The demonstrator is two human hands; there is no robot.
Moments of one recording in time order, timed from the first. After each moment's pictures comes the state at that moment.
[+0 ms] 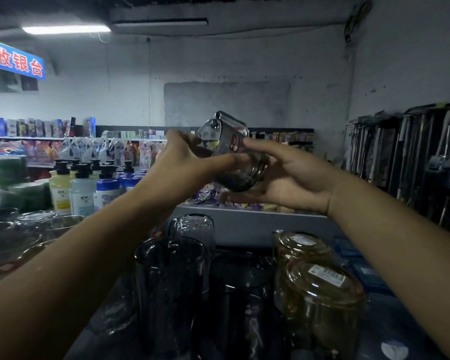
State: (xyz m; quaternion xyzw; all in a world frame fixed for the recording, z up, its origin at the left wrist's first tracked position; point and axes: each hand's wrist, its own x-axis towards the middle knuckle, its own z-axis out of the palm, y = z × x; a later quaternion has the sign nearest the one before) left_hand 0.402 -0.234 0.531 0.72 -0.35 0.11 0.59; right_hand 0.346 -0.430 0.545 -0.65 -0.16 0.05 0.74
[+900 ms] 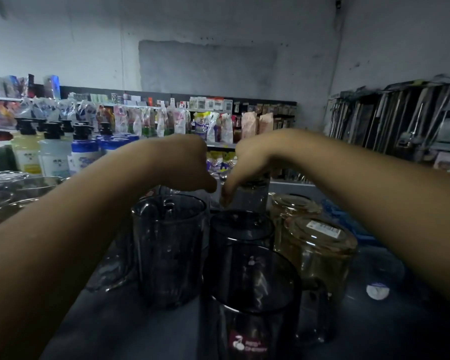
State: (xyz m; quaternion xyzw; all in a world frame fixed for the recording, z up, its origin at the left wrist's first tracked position) left_hand 0.424 -0.239 0.520 0.92 -0.38 0.09 0.05; right_hand 0.384 -0.391 0.541 -0.99 0.10 0.06 0.02
